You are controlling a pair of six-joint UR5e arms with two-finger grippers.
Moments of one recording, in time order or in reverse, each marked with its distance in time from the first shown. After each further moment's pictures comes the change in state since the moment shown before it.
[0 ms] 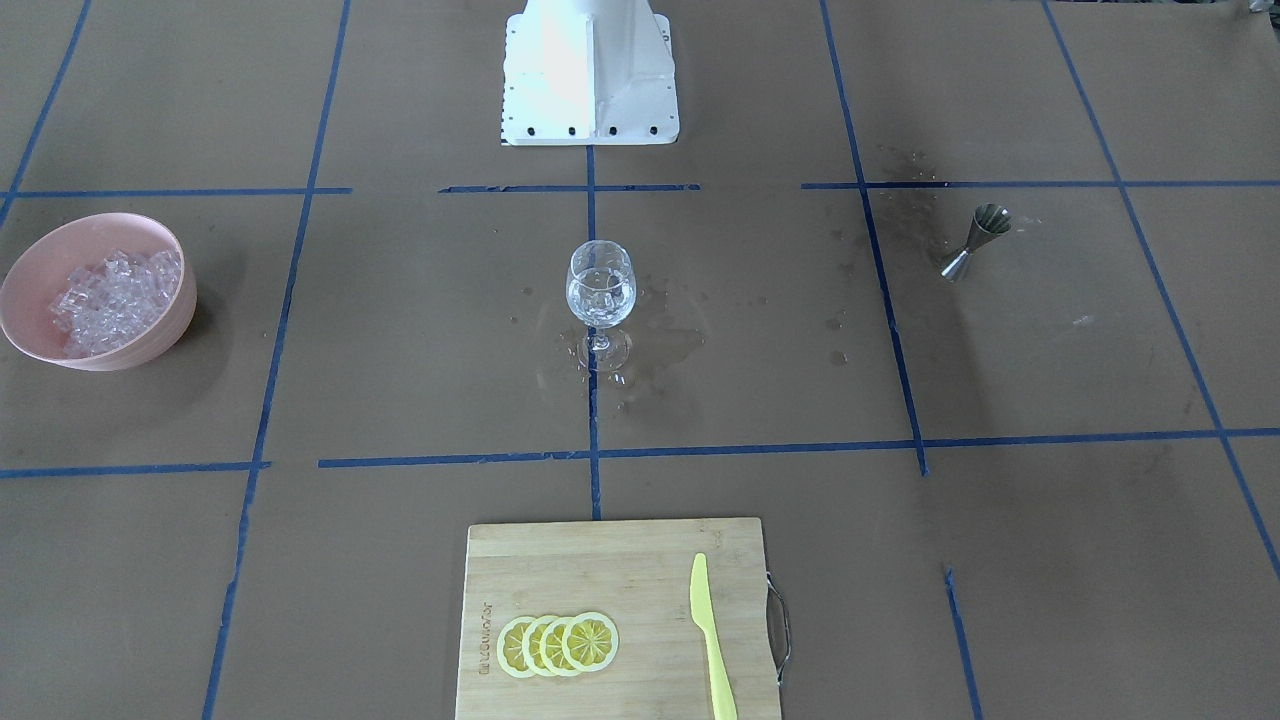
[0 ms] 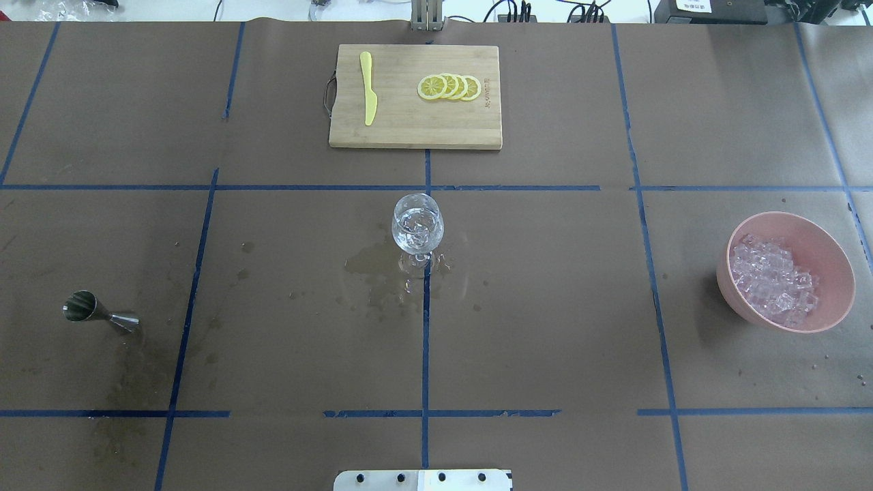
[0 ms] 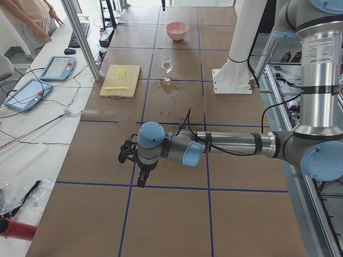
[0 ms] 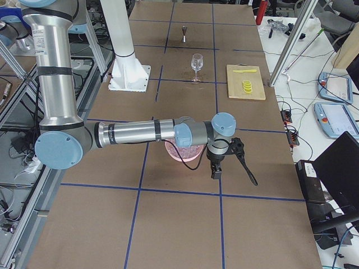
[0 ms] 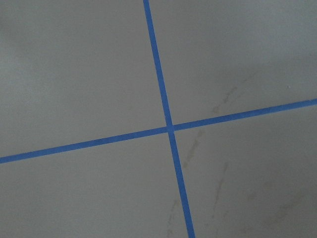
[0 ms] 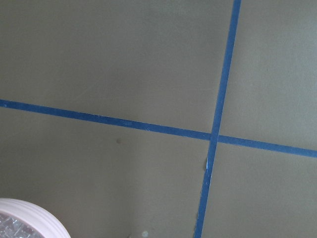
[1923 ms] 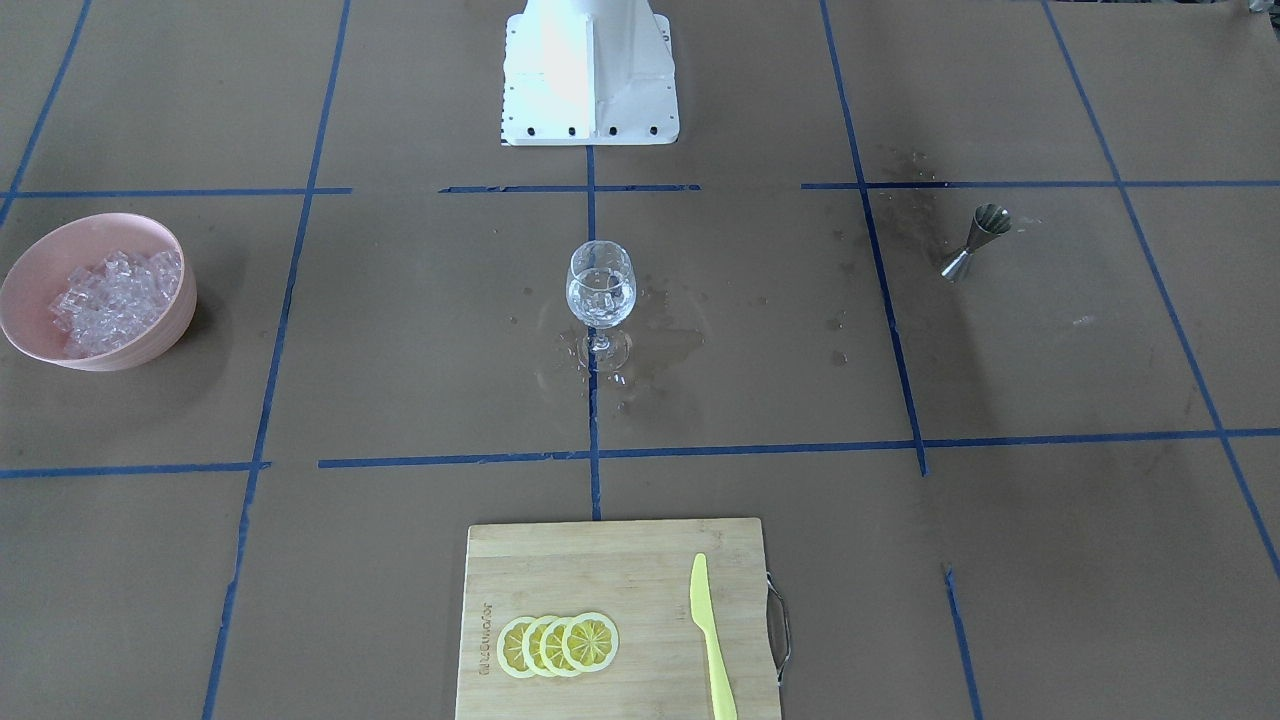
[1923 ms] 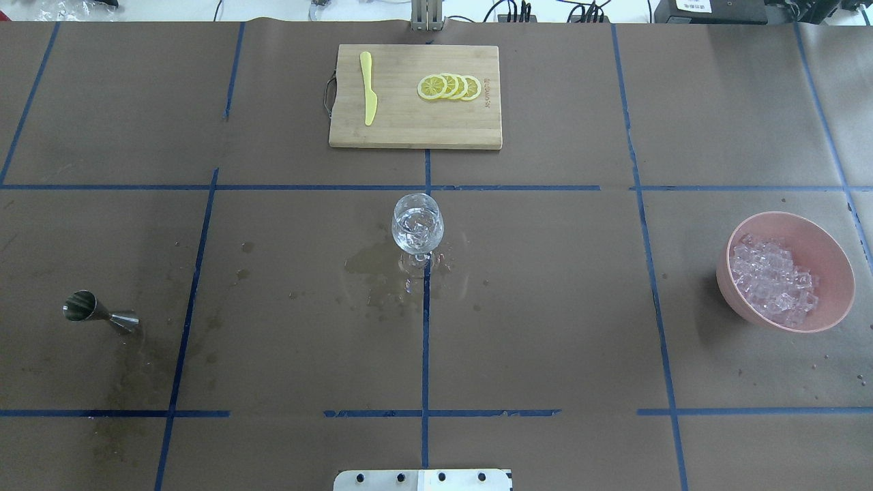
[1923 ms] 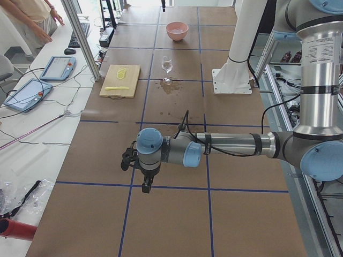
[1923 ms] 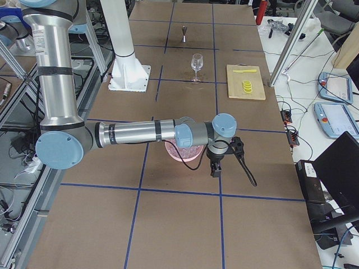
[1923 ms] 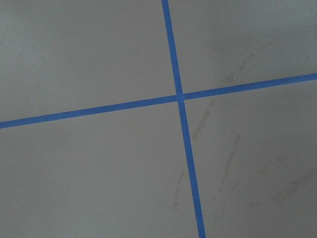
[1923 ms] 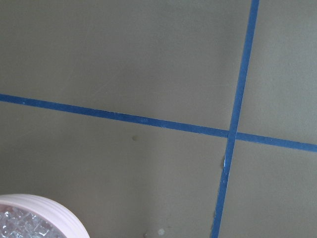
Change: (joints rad) left arm 0.000 -0.001 0.005 0.067 -0.004 0.009; right arm -0.002 0.002 -0.009 0.007 0.047 0.000
